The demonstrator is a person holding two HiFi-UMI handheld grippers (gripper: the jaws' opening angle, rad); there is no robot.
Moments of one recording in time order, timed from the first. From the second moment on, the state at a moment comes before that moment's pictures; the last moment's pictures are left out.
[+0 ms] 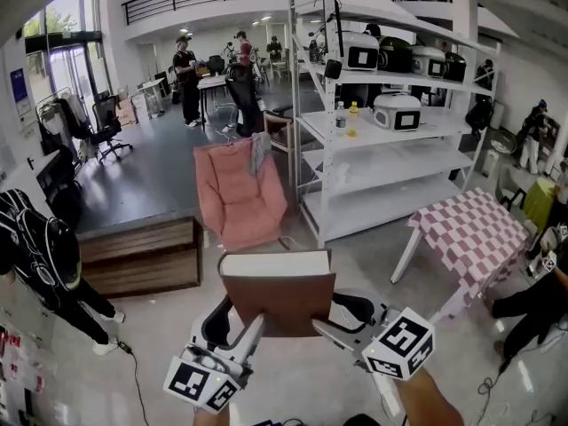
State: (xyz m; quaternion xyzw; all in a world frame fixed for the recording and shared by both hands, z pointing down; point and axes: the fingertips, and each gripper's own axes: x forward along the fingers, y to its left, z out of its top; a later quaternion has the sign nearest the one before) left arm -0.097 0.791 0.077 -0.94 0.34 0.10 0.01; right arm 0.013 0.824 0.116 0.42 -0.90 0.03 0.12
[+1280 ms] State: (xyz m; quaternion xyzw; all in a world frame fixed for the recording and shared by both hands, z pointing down) left arm 0.035 0.555 0.114 -0.88 0.47 0.05 0.01; right arm 0.145 0.561 0.163 0.29 -0.95 0.06 0.10
